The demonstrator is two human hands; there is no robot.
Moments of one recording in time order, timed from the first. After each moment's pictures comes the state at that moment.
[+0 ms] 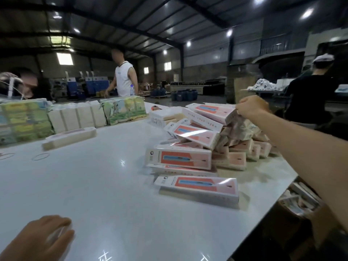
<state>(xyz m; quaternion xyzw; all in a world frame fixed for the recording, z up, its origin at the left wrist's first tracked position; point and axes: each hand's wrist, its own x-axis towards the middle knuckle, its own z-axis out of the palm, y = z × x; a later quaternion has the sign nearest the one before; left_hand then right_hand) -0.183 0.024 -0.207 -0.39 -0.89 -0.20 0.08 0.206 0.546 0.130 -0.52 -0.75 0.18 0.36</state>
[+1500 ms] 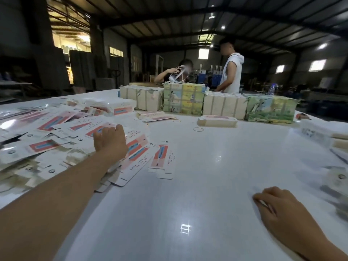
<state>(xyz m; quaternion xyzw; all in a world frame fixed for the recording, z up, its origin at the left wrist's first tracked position) -0.128 -0.174 0.022 0.12 -0.98 0.02 0.18 0.062 0.204 -0.037 -0.03 -0.98 0.10 0.18</state>
